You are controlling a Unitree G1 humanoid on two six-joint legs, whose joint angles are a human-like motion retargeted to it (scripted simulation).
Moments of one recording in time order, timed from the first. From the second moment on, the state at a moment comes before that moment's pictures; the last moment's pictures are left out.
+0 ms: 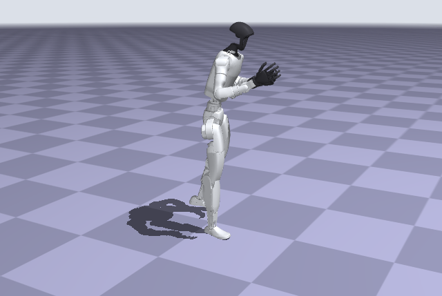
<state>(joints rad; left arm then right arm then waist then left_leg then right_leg) -0.12 0.51 -0.37 -0.60 -1.05 -0.20 0.09 -0.40 -0.57 -0.08 -0.39 0.50 -0.19 -0.51 -0.14 -0.03 0.28 0.01 0.16 0.10 0.25 -0.22 -0.13 -0.08 -0.20 -0.56 -0.03 -0.14 0.14</state>
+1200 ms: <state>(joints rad) -2.07 1.05 -1.40 0.35 -0.09 -0.15 0.06 -0.02 -0.53 0.20 -0.08 0.60 -0.27 -0.40 -0.56 0.46 0.37 0.01 0.19 0.47 0.71 -0.22 -0.07 -0.16 -0.33 -0.30 0.02 -0.09 0.09</state>
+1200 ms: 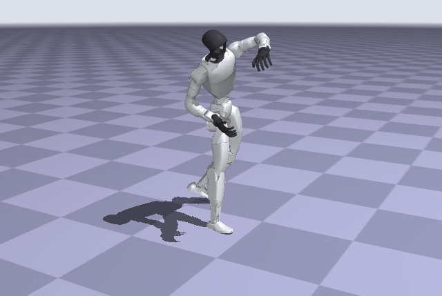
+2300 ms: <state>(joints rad) 0.18 0.62 -0.05 -0.21 -0.46 -0.18 0.19 -0.37 -0.85 0.10 -0.42 1.18 -0.26 -0.33 0.29 -0.04 0.38 -0.16 0.20 0.17 0.20 -0.21 -0.21 0.05 -0.25 -0.44 0.26 0.00 0.04</state>
